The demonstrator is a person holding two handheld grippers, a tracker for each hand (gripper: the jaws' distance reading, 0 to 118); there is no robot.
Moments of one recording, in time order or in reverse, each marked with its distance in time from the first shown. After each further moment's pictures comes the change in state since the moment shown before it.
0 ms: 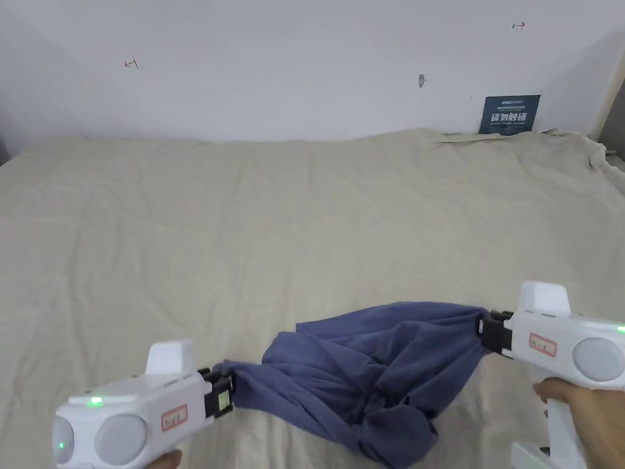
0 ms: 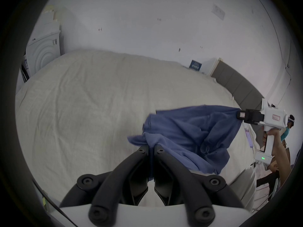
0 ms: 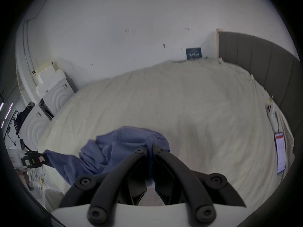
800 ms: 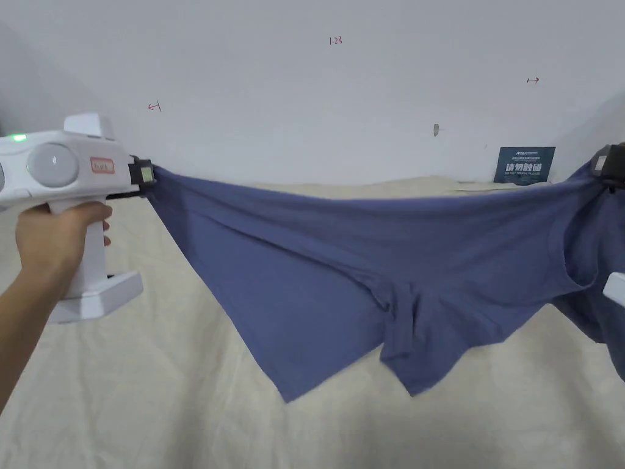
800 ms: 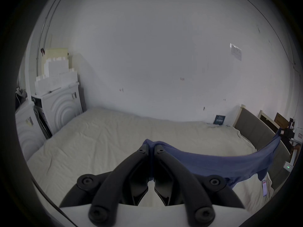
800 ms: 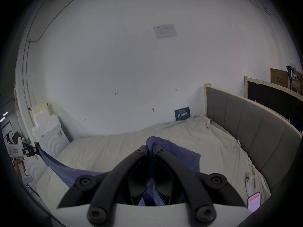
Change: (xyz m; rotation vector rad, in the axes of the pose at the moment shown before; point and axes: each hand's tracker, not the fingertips) left arm -0.040 0.306 0.039 0.372 0.223 -0.044; right arm 0.077 0.243 0.041 0.377 -0.095 -0.045
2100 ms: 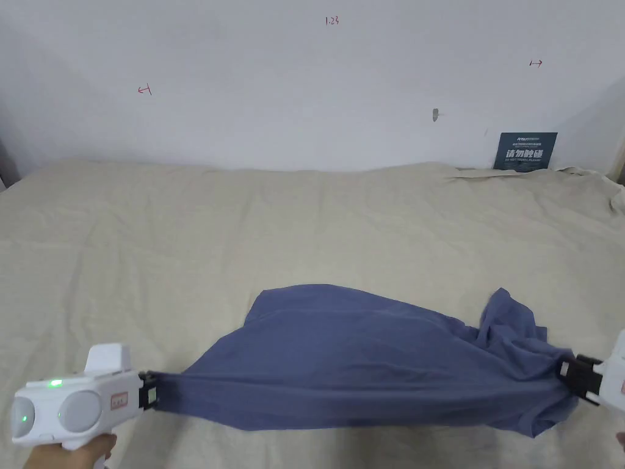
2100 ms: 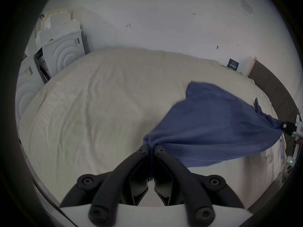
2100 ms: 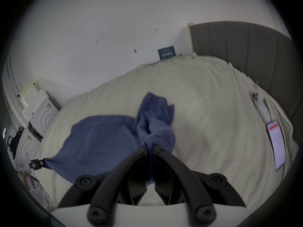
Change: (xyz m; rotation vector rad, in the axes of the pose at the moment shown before) left arm -0.052 -0.296 -0.029 -0.422 0.072 -0.002; right arm 0.046 -0.263 0.005 -0.361 -0.069 -0.099
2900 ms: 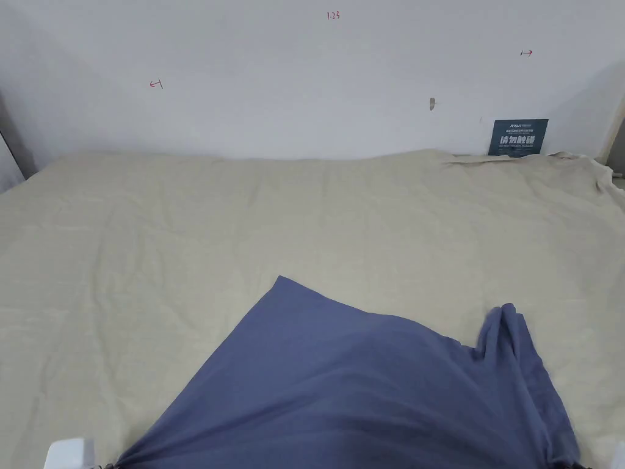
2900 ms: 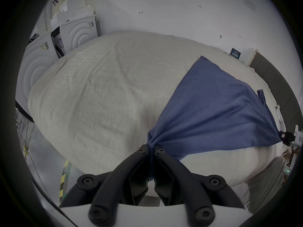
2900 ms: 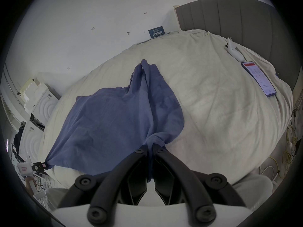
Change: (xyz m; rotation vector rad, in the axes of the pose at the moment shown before) left arm -0.048 -0.151 0.088 -0.100 0.035 0.044; right arm 0.009 -0.158 0.098 -0.144 -0.024 -0.077
